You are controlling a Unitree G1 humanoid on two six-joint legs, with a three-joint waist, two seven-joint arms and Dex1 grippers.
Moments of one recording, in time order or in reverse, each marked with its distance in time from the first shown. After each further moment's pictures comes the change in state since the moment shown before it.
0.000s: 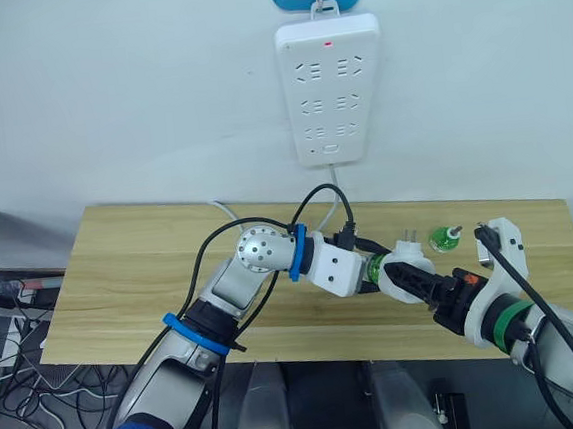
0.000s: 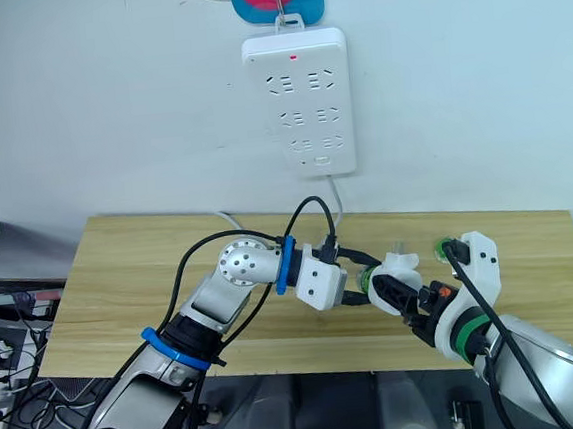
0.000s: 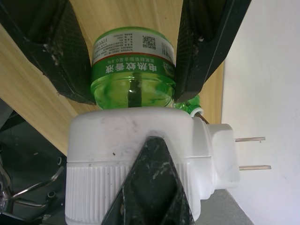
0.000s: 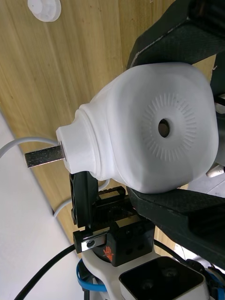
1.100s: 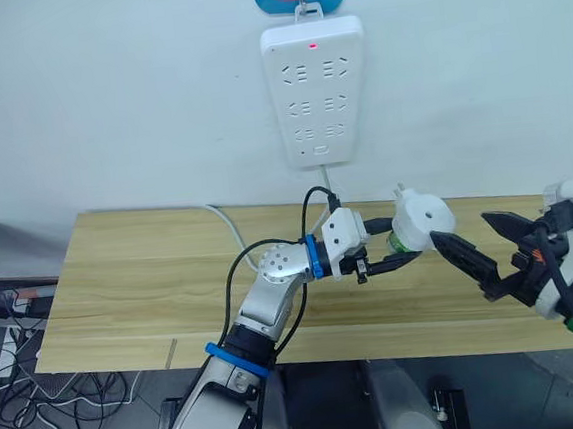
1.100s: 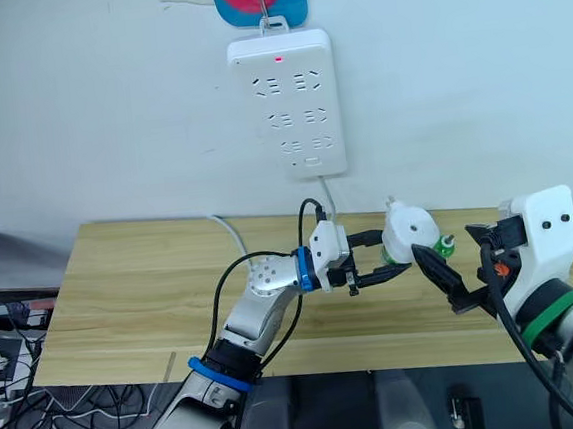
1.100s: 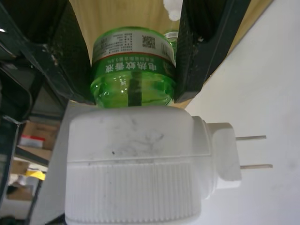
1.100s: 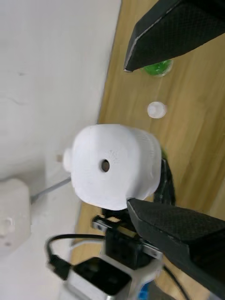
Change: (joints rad) left arm 0.150 -0.276 0.145 0.068 -0.261 0.241 0.169; right arm 0.222 0.041 -0.540 -0.024 -0.437 0.302 0.258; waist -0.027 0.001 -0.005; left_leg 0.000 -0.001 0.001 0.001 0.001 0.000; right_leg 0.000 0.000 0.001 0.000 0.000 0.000
